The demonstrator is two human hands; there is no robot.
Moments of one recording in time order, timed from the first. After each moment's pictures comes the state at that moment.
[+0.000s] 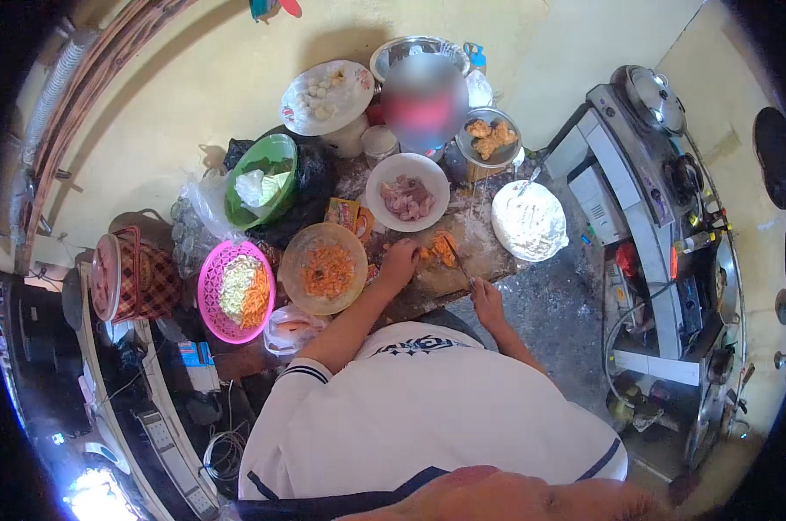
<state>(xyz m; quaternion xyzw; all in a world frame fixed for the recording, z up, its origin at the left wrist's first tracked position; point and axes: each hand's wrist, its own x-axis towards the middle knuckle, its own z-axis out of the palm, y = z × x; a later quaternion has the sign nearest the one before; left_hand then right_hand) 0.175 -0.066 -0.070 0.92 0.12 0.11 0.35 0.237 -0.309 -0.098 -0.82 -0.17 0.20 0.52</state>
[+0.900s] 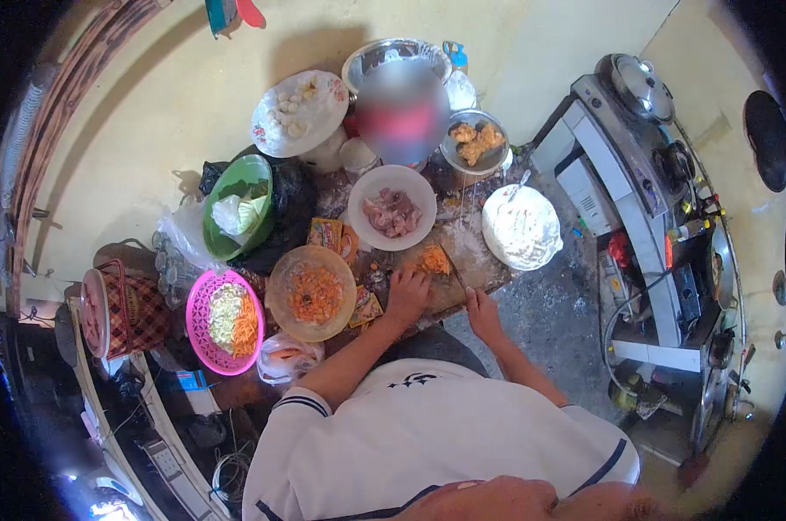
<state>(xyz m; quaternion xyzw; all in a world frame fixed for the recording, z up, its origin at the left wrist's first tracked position) 0.170 -0.110 -0.077 0.98 -0.01 0.15 0.13 0.244 -0.299 -0.079 -0.88 -0.16 0.16 0.42</state>
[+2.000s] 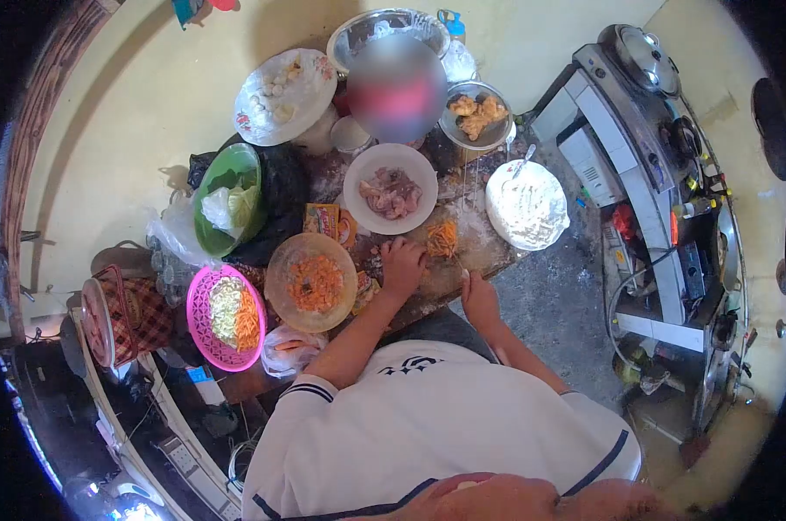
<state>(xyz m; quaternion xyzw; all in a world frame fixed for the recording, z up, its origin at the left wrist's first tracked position) 0.192 -0.083 -0.073 0.97 0.08 0.11 0.21 0.229 -0.275 -0.055 -0.93 -0.19 0.16 0.28</state>
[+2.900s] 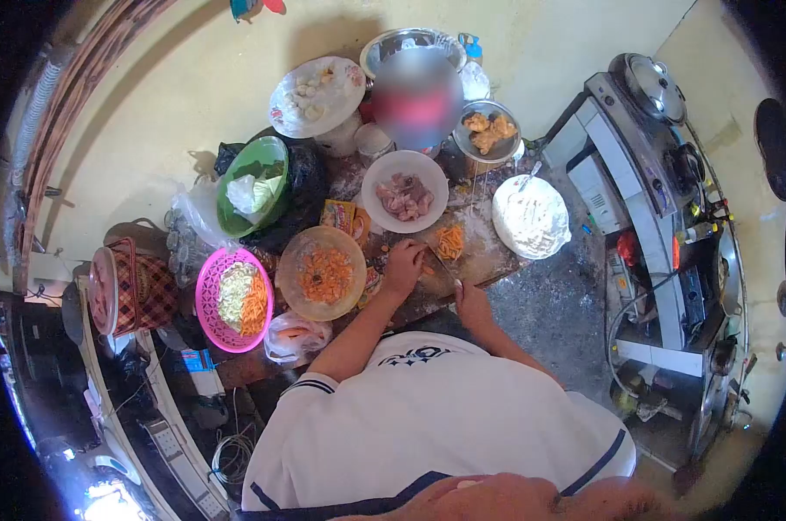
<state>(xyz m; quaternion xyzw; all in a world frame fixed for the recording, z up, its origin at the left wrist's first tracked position) 0.180 -0.082 -0.069 0.89 0.14 0.25 0.35 0.216 -0.275 -0.073 -0.91 -0.25 0.17 0.27</state>
